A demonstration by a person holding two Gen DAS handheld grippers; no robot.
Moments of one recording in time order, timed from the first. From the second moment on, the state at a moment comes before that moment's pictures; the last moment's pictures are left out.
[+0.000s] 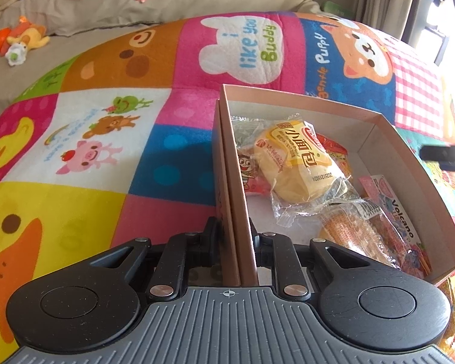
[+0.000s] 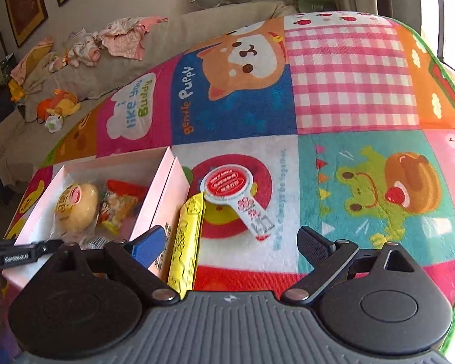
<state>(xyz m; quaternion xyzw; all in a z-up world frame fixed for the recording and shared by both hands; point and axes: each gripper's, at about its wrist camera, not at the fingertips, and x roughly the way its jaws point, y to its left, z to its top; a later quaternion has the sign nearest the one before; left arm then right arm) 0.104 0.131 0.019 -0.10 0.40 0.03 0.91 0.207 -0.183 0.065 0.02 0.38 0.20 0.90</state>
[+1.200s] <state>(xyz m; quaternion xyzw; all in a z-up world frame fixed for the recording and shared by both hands) 0.102 0.134 0.019 -0.12 0.40 0.04 0.91 0.169 -0.217 0.058 -0.02 0.45 0.22 0.87</state>
